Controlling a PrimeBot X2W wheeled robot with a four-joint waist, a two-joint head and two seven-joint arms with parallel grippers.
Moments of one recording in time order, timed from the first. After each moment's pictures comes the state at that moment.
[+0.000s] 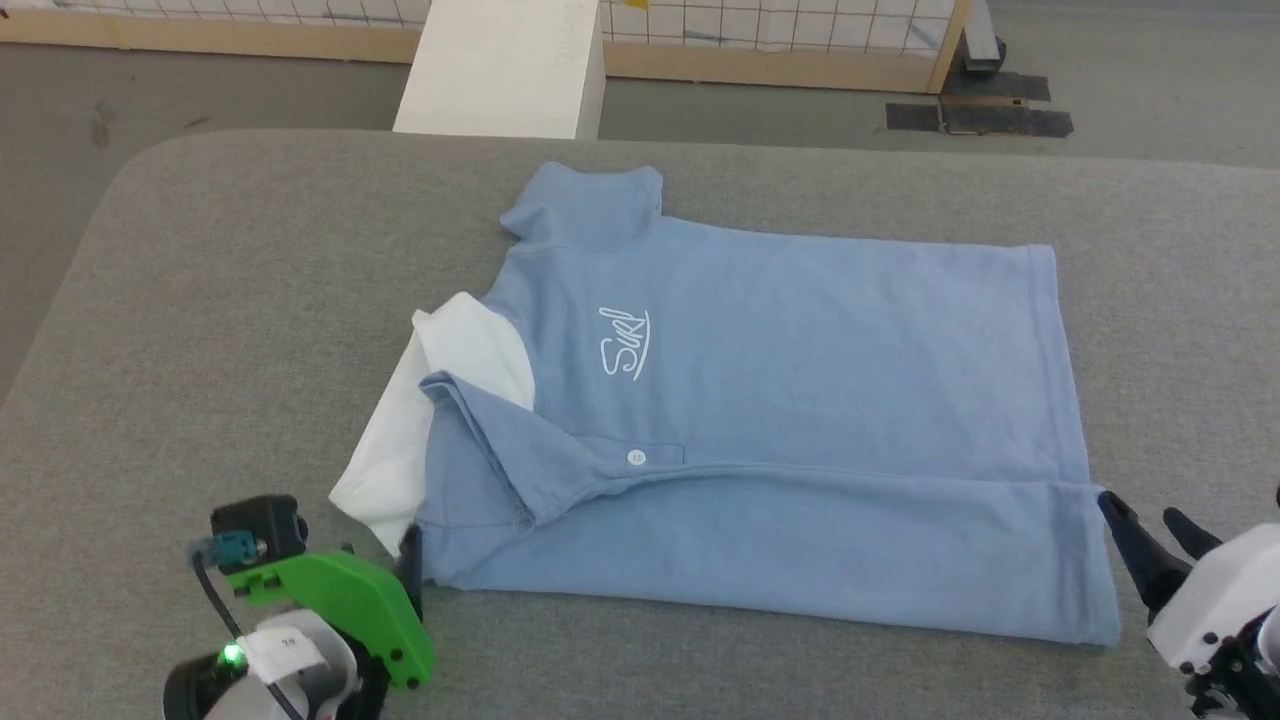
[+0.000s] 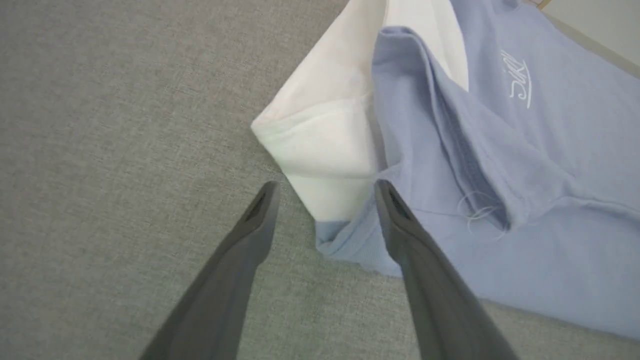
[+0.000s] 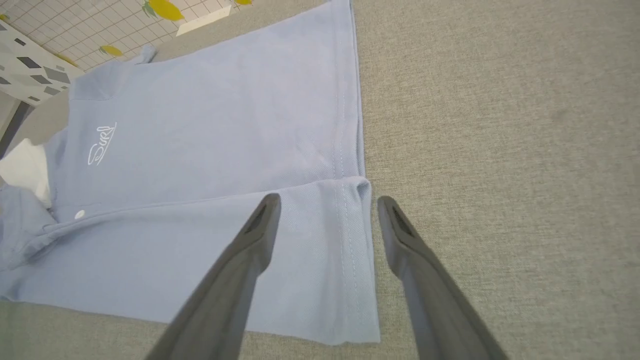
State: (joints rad) left arm -0.10 0.43 -0.42 0.03 -0.80 0.41 0.21; right arm 0.00 -0.13 -0.29 -0.07 0.46 0.13 0.62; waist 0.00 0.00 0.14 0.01
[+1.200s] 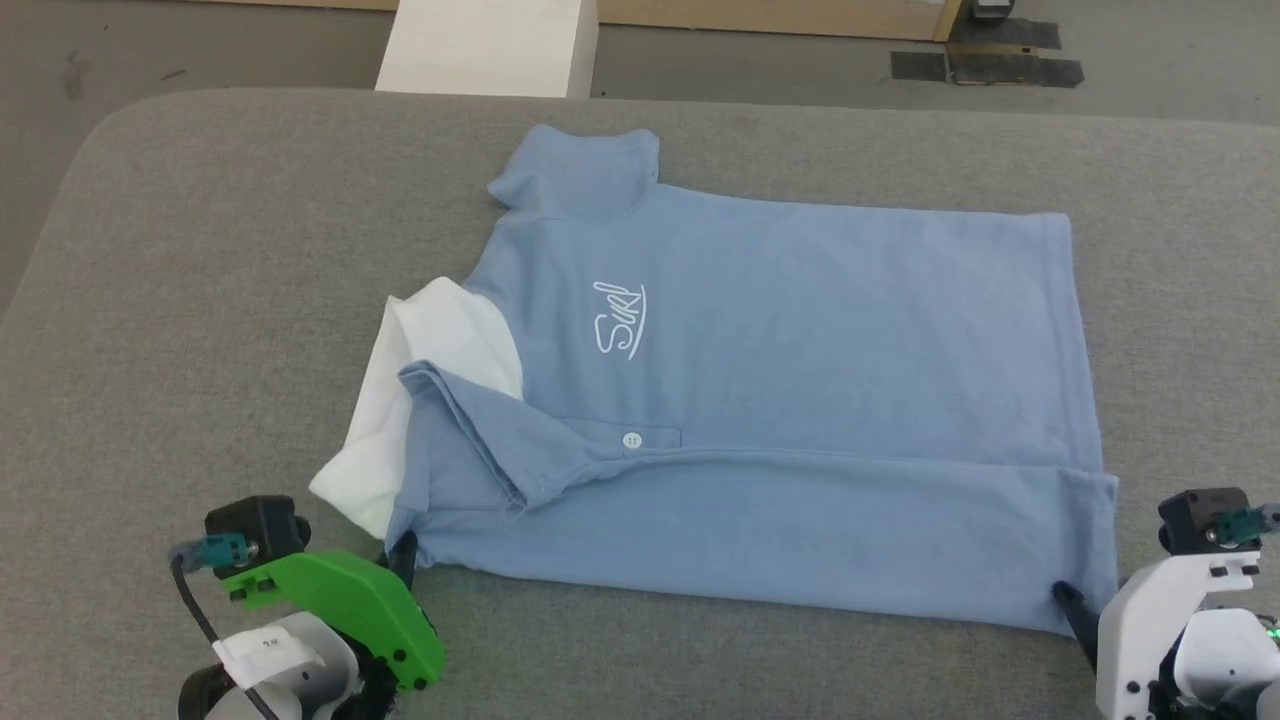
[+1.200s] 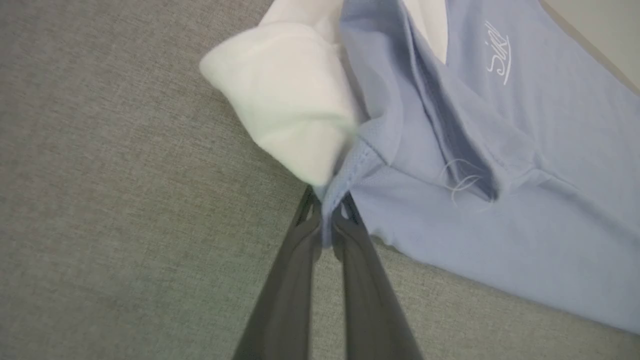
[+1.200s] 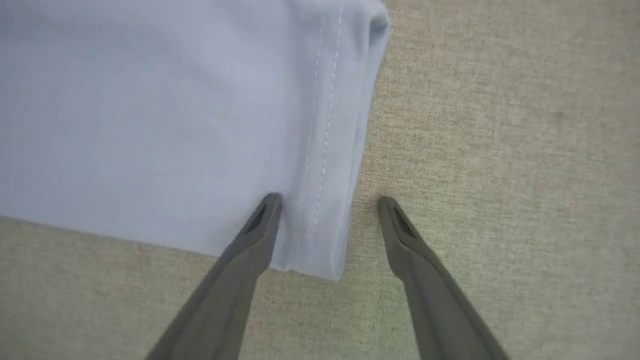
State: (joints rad) left arm -0.04 0.44 -0.39 -0.12 -0.89 0.47 0.28; right arm 0.03 -0.21 -0.12 0.03 0.21 0.13 0.71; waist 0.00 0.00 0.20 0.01
